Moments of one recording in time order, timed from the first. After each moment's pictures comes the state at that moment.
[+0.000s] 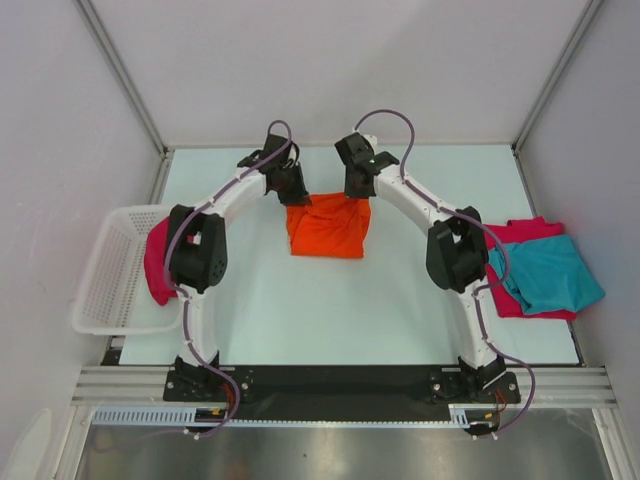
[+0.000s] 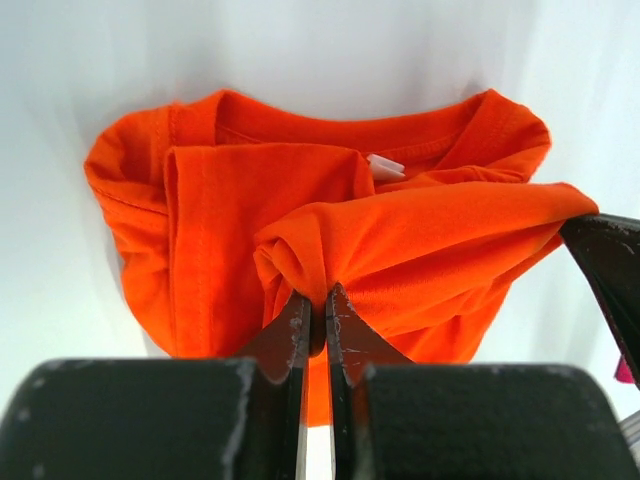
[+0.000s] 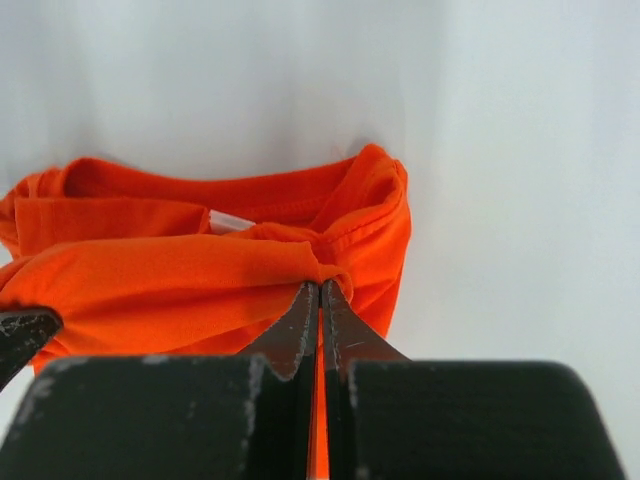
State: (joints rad) left arm -0.35 2.09 1.73 -0.59 0.21 -0.53; right arm 0.55 2.20 2.01 -0.74 0.33 0.50
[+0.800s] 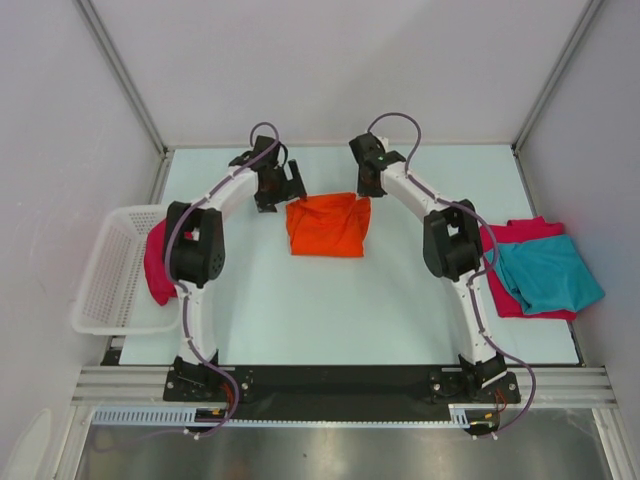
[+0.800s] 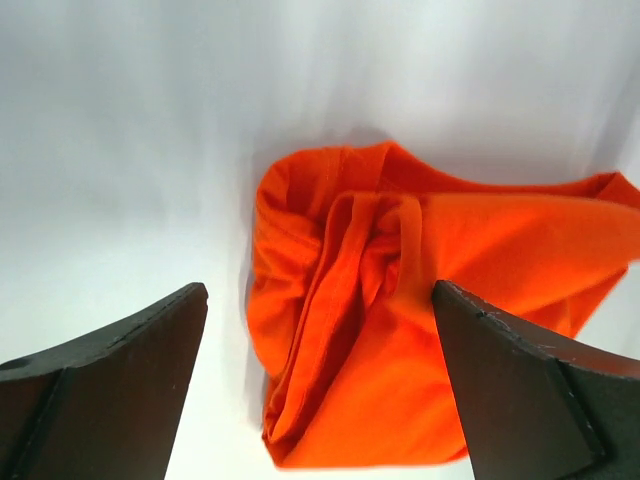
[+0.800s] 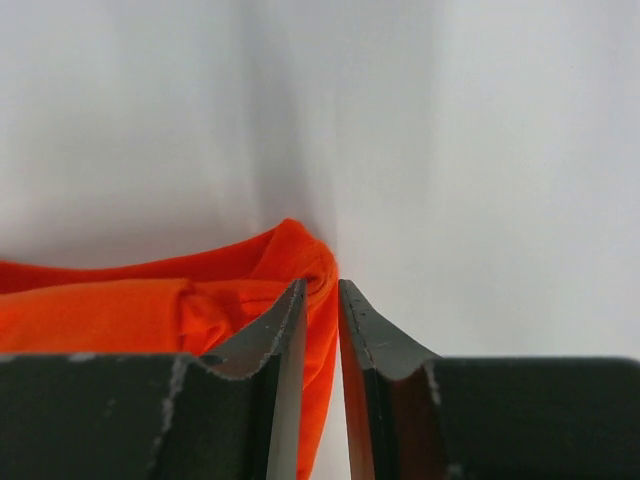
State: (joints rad) left arm -0.28 2.15 1.76 -0.62 0.08 -0.57; right arm 0.46 2.36 2.10 -0.71 0.31 0.44
